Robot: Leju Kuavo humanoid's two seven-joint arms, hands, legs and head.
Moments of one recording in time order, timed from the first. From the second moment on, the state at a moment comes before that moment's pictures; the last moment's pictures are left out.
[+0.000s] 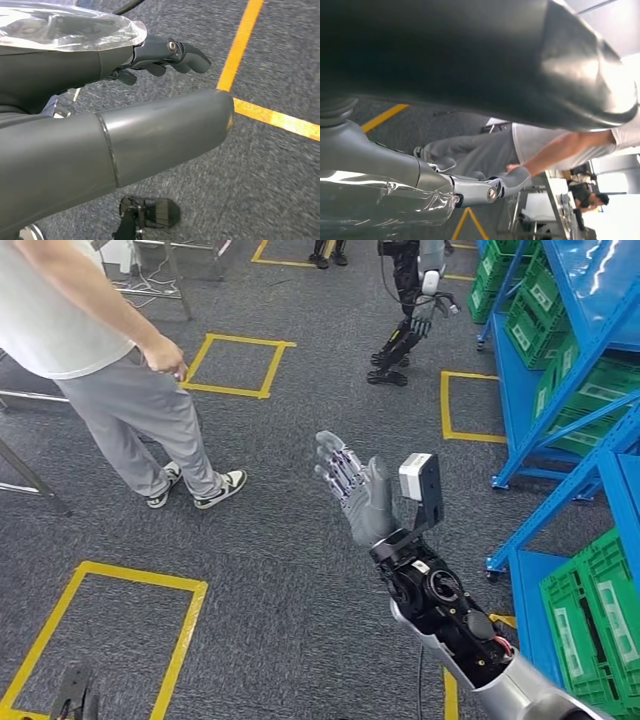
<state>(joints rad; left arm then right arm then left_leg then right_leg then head) -0.38 0.22 -0.85 -0.23 0.77 0.31 -0.11 -0.25 -0.15 0.52 -1.72 -0.37 -0.07 -0.16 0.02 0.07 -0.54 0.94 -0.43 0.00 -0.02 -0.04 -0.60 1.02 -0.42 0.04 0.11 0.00</state>
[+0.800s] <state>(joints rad) -0.33 0.24 -0.85 -0.23 0.84 0.34 -0.22 -0.28 -0.14 0.54 -1.68 -0.40 -0.03 -0.17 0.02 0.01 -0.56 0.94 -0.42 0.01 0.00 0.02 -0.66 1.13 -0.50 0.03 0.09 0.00</state>
